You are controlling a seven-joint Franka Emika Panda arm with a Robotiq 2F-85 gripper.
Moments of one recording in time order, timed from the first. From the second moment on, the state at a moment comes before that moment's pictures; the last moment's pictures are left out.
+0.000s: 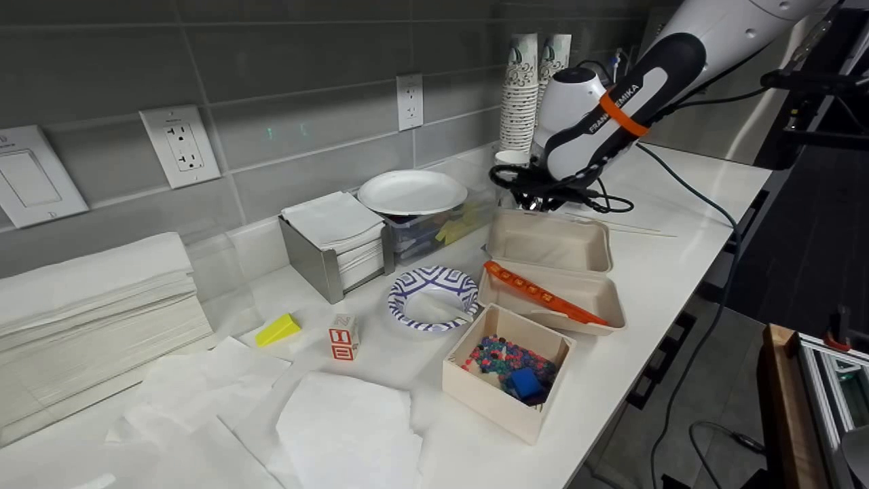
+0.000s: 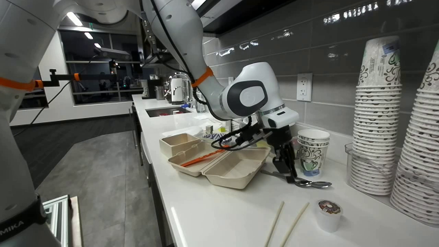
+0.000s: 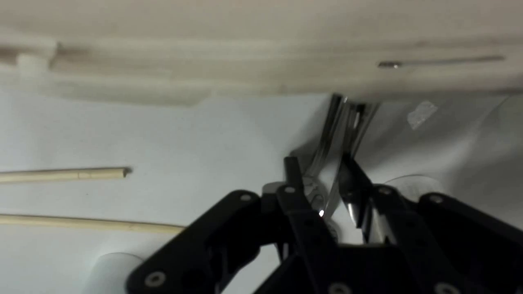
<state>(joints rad) 0.04 0.50 -0.42 -2.02 -0.08 2.76 1.01</state>
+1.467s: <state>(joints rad) 0.01 0.42 -0.39 -2.06 -0.10 2.64 0.93</state>
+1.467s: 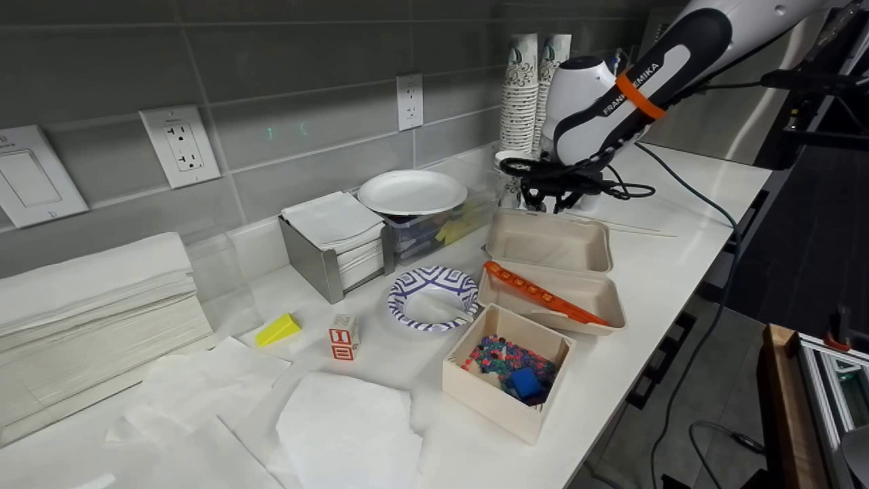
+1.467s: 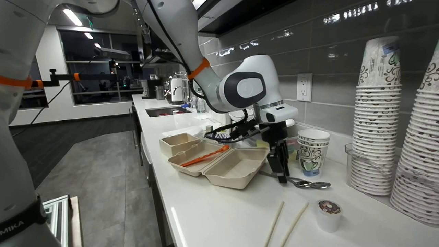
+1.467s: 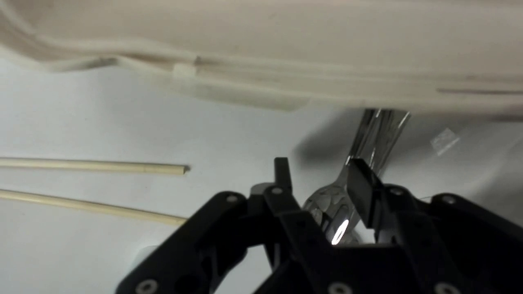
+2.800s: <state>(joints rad) -0.02 0.45 -0.36 -2.07 -0.11 2.71 0.87</state>
